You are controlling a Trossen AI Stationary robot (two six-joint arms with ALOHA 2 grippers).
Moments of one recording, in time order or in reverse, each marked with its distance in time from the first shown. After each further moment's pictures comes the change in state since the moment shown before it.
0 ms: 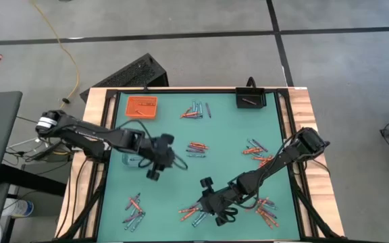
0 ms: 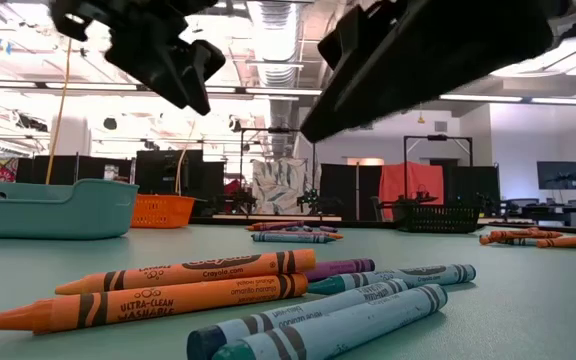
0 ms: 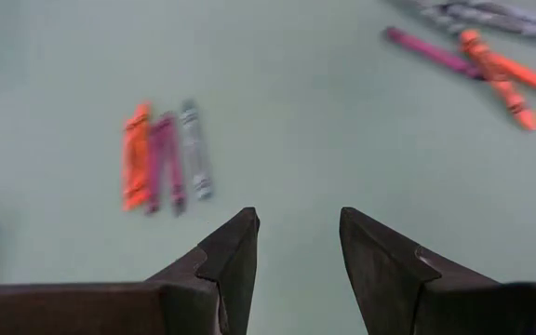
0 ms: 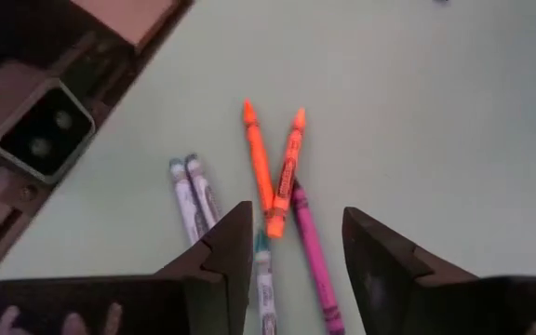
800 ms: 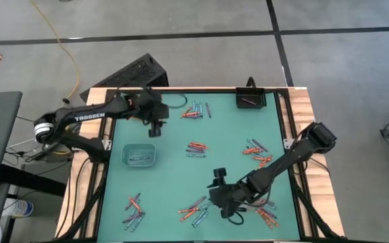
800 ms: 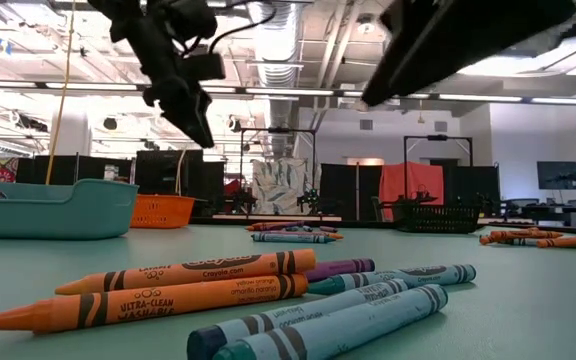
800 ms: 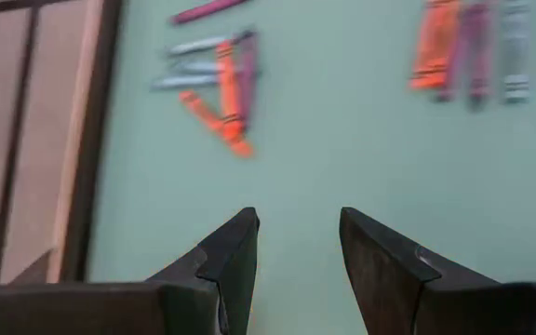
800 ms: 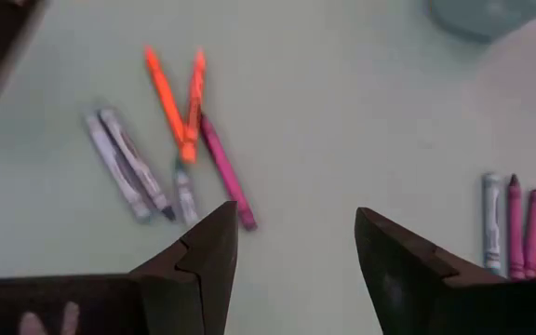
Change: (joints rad) left arm 0.581 -0.054 0.007 -0.092 0.012 0.236; right arm 0.040 -0.123 -0.006 -0.306 0.258 0.125
